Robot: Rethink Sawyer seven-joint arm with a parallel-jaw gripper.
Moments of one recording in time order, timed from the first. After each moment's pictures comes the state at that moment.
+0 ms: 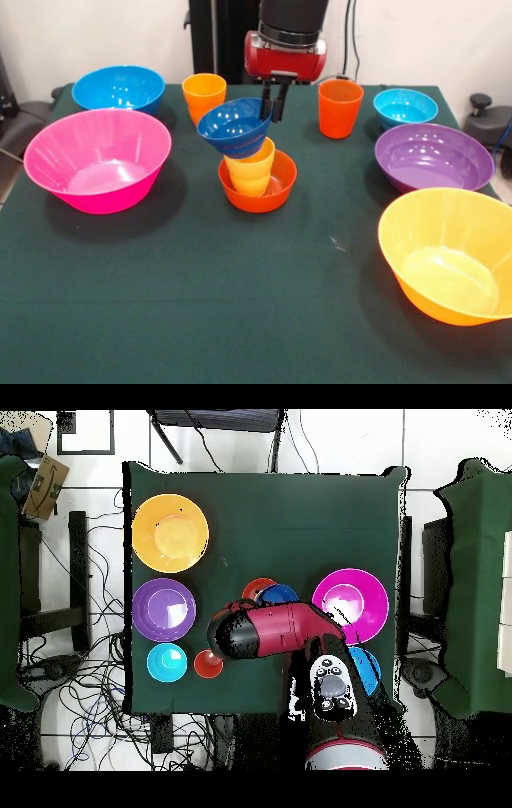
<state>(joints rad) -0.26 -0.73 0.07 1.83 -0.42 0.39 1.86</state>
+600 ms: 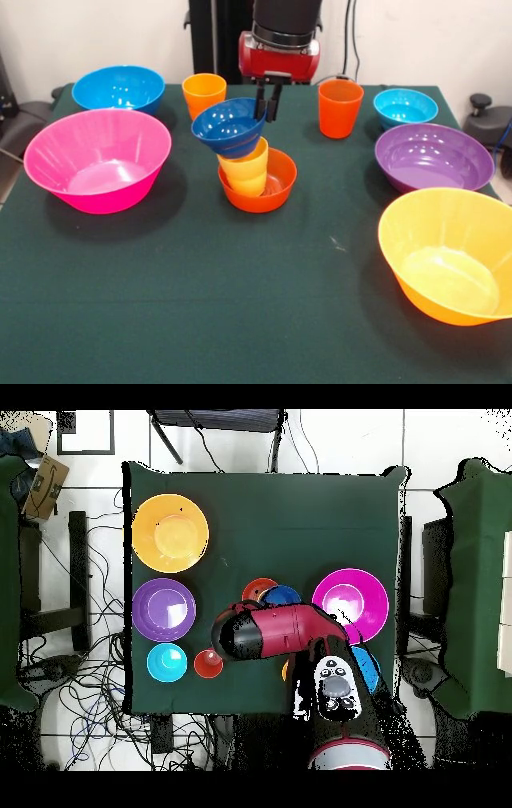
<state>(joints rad) -0.27 -0.72 0.07 1.83 -0.42 0.39 1.86</state>
